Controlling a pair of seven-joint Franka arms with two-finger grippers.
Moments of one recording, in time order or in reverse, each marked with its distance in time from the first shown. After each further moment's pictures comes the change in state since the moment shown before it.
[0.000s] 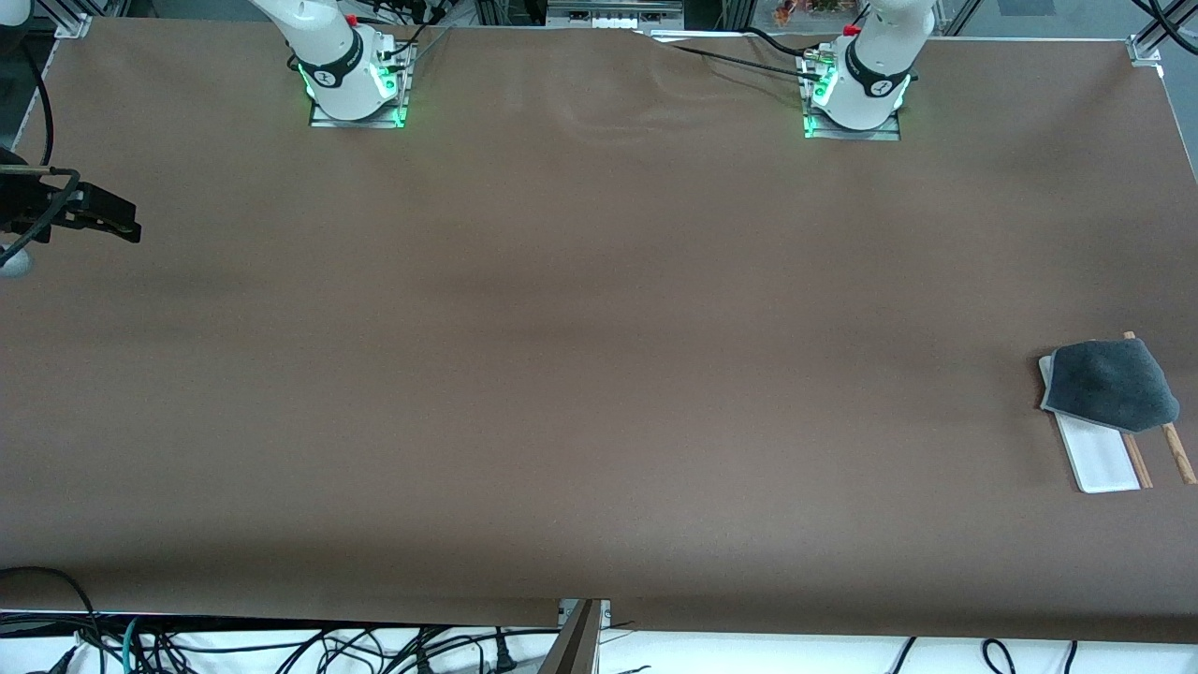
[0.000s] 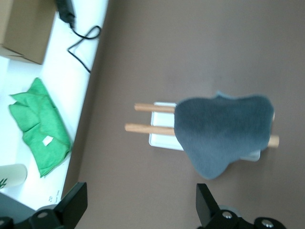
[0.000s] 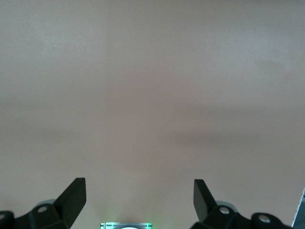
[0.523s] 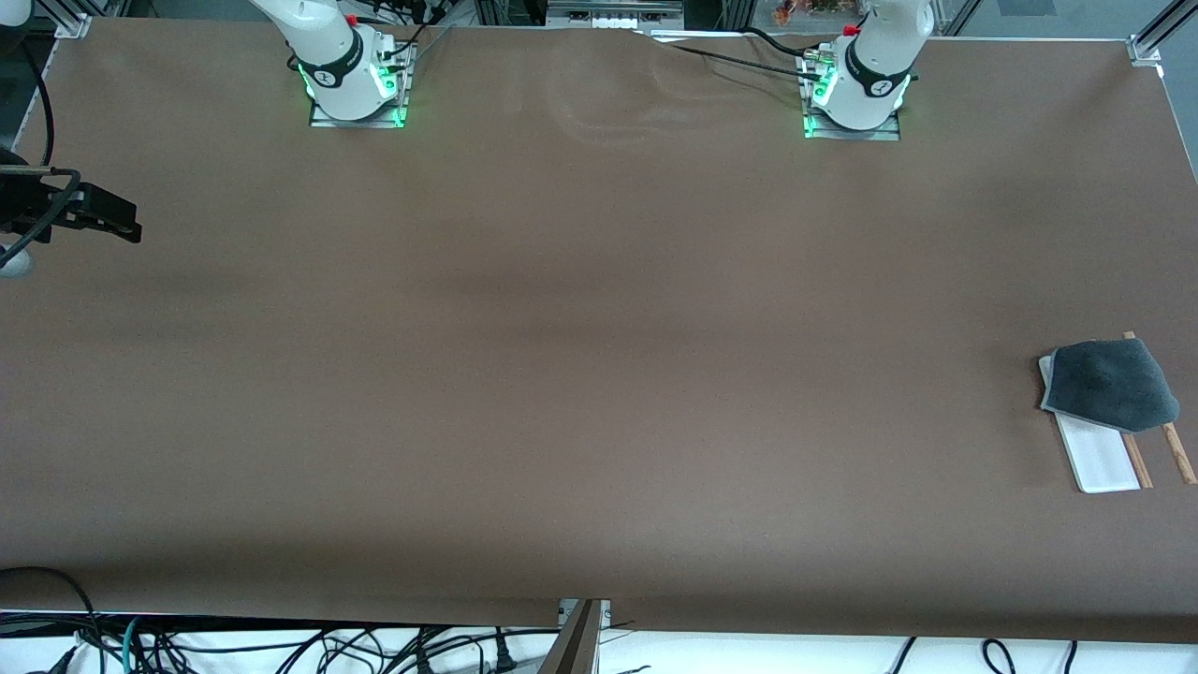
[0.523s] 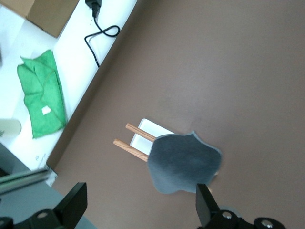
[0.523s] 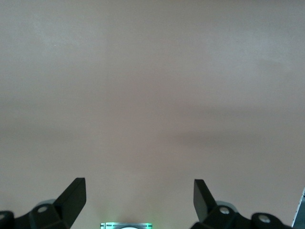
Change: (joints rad) left arm -0.208 -0.376 0.000 -0.286 0.318 -0.016 -0.694; right arm 0.000 0.000 0.000 0.000 0.000 0.000 0.000
